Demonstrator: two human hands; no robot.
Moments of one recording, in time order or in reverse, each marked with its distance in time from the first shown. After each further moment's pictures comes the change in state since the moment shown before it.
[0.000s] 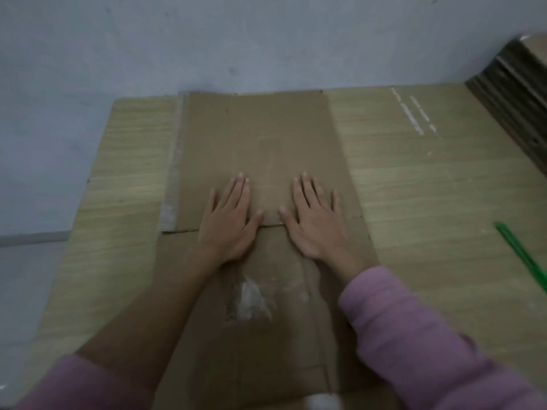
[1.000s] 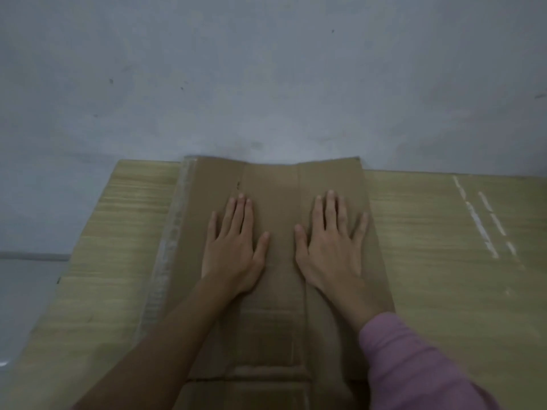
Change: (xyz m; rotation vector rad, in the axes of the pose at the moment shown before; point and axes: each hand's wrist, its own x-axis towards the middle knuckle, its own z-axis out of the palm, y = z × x) left_hand 0.155 -0.031 -0.022 0.004 0.110 -0.170; right_hand 0.180 0.008 -0.024 -0.056 0.161 0.010
